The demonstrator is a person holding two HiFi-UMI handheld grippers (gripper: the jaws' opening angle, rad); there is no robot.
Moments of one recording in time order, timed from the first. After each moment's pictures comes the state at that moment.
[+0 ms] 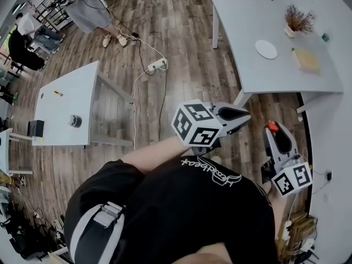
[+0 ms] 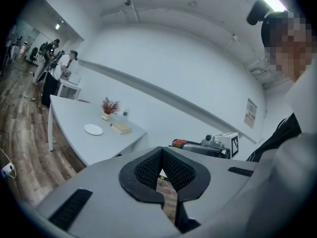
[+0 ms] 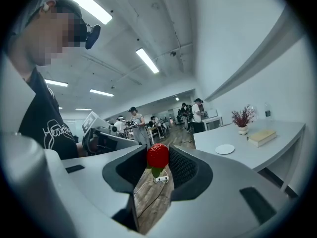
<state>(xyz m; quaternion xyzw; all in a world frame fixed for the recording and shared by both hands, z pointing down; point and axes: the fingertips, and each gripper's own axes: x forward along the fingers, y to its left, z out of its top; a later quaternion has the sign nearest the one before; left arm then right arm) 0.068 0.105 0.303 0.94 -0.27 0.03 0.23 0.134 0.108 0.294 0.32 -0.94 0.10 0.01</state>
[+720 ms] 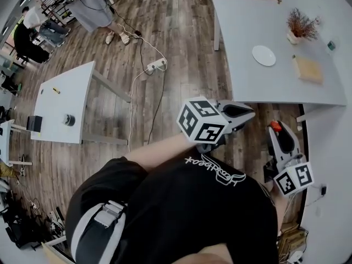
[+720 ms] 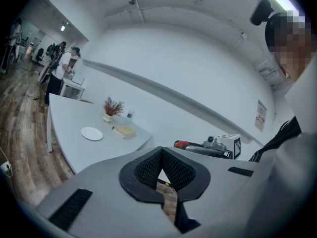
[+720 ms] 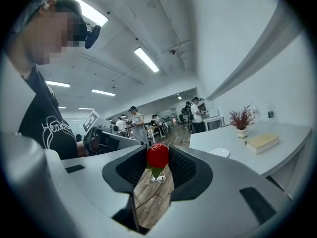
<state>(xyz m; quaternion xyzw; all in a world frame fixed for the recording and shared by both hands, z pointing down) 0.116 0.017 0.314 0.93 -0.29 0.02 0.24 0.180 0.022 0.304 0.30 -0.95 0.10 0.01</state>
